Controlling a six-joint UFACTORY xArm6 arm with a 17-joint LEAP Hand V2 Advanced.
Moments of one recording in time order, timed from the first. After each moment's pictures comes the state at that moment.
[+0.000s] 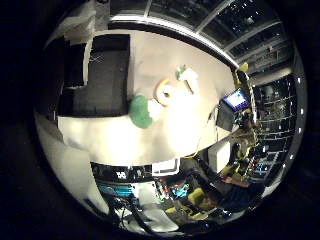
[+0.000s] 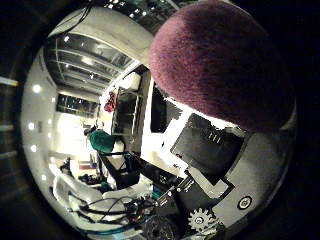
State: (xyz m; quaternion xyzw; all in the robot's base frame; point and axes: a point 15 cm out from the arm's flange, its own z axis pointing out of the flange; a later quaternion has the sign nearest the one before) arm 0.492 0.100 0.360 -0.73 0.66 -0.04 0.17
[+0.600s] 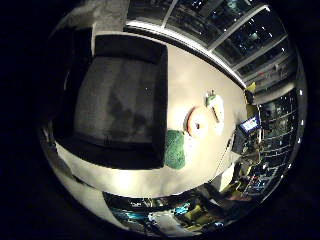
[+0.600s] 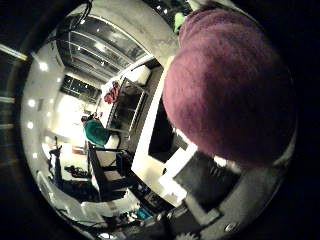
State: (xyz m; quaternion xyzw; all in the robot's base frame) arm 0.548 0.167 0.266 -0.78 0.61 -0.04 0.15
